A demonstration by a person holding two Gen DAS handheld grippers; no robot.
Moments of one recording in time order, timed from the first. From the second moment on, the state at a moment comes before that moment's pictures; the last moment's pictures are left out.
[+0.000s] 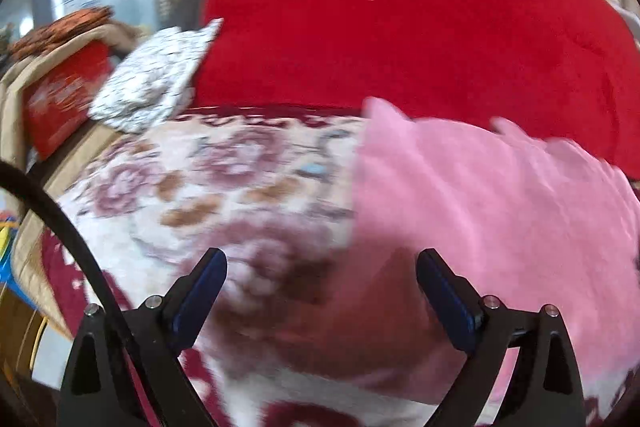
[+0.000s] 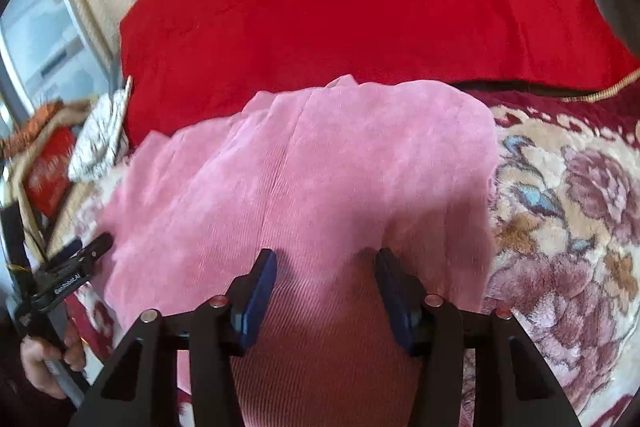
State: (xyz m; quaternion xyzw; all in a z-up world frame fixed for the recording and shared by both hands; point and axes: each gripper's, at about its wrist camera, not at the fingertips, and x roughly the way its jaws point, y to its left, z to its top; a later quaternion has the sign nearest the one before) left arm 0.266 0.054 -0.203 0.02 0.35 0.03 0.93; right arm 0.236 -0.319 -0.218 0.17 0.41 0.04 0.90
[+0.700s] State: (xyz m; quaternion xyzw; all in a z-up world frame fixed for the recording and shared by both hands) left arm 0.267 0.045 -0.194 0.00 0.34 0.02 0.94; right arm 0.257 -0.349 -0.209 0.23 0.36 0.00 0.91
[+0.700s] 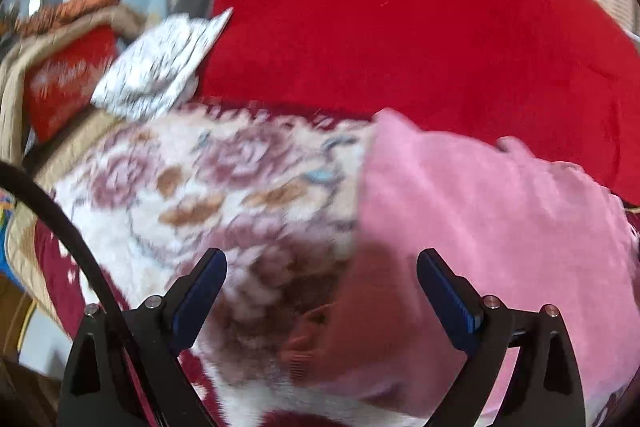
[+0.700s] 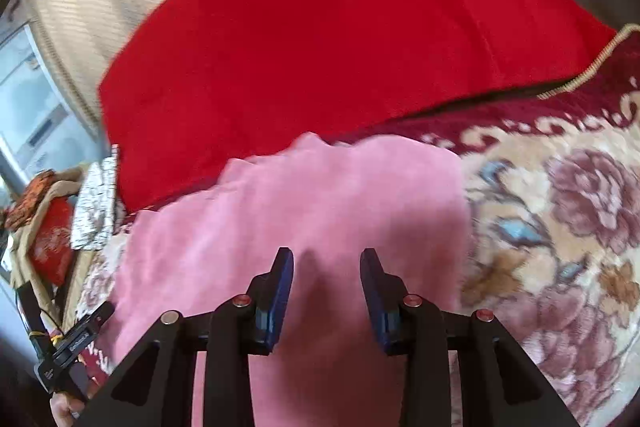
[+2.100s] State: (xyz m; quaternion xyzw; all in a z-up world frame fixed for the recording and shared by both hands) left arm 0.265 -0.043 -0.217 0.09 0.36 -0.08 0.92; right arm 0.261 -0.290 -0.233 0.13 0.40 0.02 0.91
